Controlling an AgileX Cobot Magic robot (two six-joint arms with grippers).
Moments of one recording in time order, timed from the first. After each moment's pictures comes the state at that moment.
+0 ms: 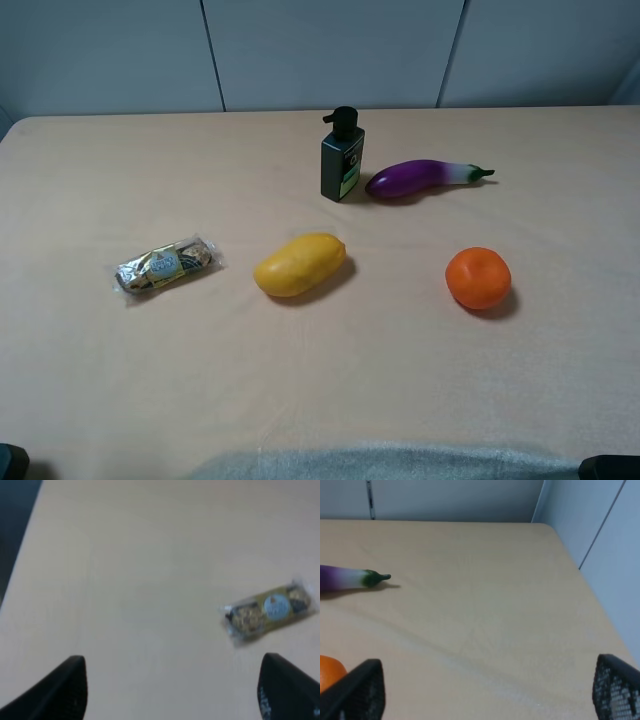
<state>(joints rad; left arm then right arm) -0.01 0.12 -0.52 0.11 1.06 -0.08 0.01 -0.01 -0.49 -0.14 1.02 0.01</state>
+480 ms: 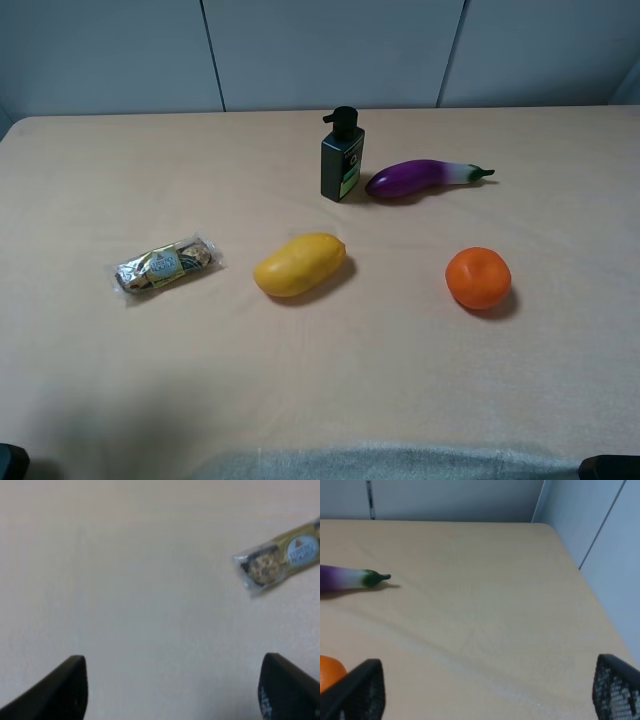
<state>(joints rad) -0.01 0.70 -0.68 0.11 1.04 0.00 0.01 -0.01 -0.49 -0.14 1.02 0.01</state>
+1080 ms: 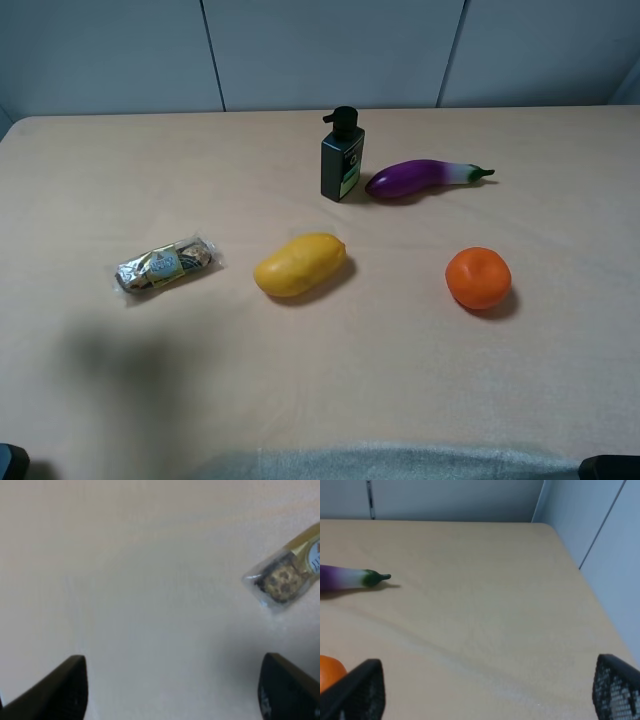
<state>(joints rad) -0.03 1.04 -0.72 0.11 0.84 0.21 0.01 -0.01 -0.49 -0.14 1.02 0.01</state>
